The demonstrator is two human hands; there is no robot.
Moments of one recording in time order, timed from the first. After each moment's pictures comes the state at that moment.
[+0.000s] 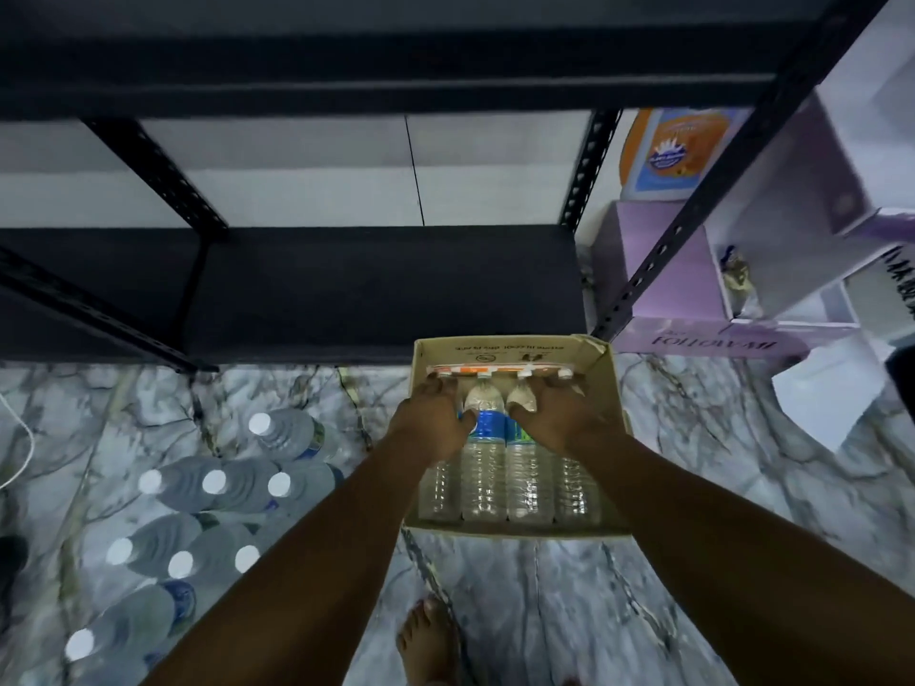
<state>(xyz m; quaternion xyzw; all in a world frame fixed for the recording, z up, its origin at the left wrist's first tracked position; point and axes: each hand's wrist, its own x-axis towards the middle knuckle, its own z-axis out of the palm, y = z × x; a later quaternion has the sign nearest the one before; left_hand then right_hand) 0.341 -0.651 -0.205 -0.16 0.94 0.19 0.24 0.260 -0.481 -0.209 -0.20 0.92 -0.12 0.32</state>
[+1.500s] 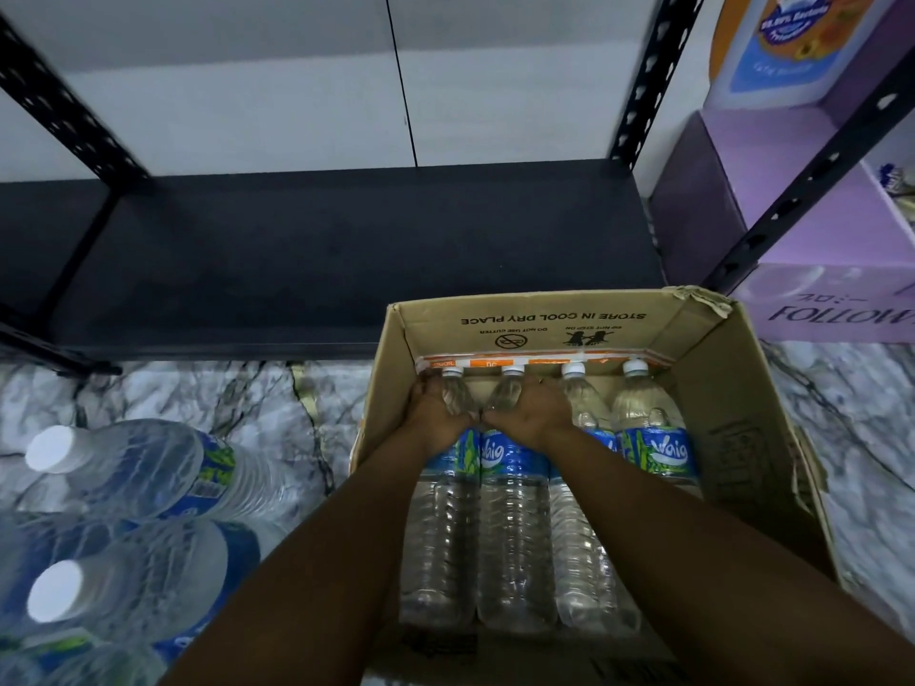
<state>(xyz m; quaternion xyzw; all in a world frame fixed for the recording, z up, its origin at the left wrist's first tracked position) 0.271 -0.703 -0.503 -0.26 0.85 0.44 0.13 0.203 -0.565 -0.507 -0.09 0.93 -0.22 0.28</state>
